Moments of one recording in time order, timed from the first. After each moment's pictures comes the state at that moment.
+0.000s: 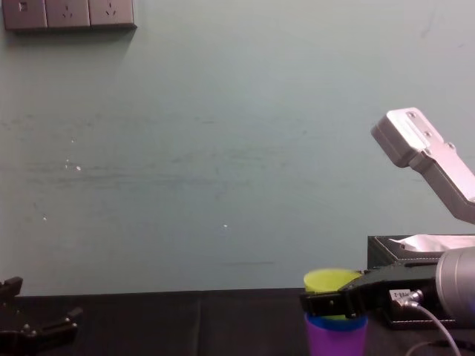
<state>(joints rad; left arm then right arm) -0.20 0.60 0.45 -1.41 -0.25 -0.12 0.03 0.37 0.27 -0.36 -1.43 0.14 0.41 0.33</state>
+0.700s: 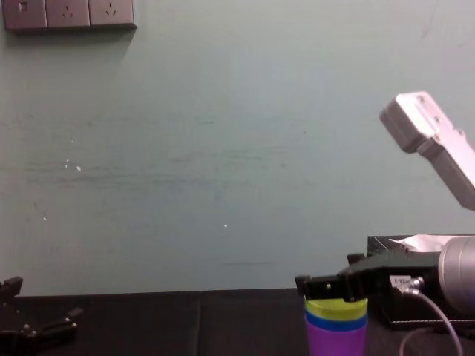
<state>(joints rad) -0.20 0.60 0.45 -1.41 -0.25 -0.12 0.03 0.35 0.27 -0.35 -1.46 0.14 0.37 0.33</state>
